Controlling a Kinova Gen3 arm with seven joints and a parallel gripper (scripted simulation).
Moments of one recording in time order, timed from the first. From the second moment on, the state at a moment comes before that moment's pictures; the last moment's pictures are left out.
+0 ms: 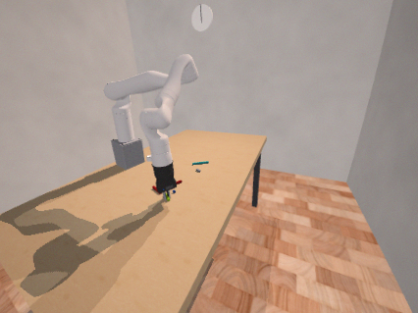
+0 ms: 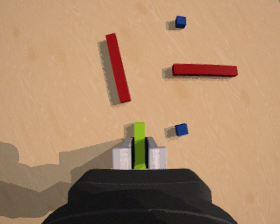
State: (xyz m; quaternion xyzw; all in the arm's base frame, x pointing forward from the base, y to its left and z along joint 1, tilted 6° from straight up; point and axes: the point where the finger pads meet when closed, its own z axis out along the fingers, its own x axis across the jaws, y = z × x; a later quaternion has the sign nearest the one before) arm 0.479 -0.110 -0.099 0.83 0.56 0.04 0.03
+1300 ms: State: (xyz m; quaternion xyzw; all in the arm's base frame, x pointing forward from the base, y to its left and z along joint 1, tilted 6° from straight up) arm 0.468 -0.108 0.000 0.83 0.55 0.04 0.03
